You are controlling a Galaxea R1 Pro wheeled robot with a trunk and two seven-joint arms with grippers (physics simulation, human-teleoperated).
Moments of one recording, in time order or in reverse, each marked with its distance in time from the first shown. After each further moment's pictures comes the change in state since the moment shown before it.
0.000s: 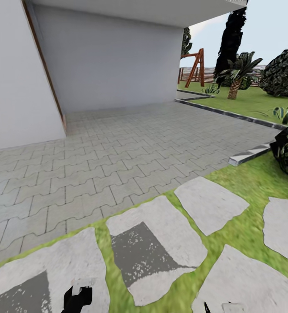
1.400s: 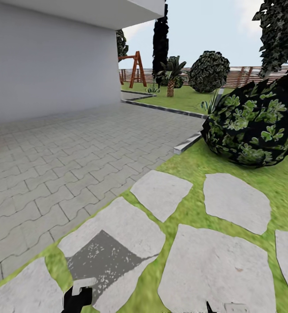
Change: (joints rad) left arm 0.000 0.000 -0.001 0.001 0.001 0.000 0.002; right arm 0.001 0.000 -0.037 -0.003 -0.001 0.001 -0.001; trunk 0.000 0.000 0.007
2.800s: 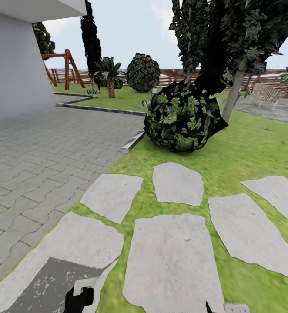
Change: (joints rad) left arm 0.000 -0.007 -0.003 0.001 0.000 0.000 -0.001; right arm -0.001 0.001 0.003 0.003 0.000 0.000 0.005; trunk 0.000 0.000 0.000
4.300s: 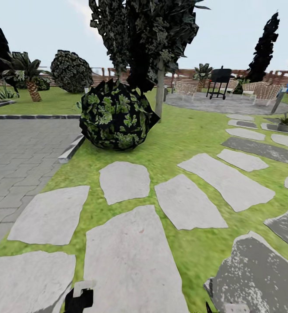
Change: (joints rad) left arm 0.001 0.000 0.000 0.014 0.000 -0.002 0.000; right arm 0.000 0.000 0.000 0.000 0.000 0.000 -0.001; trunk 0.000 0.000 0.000
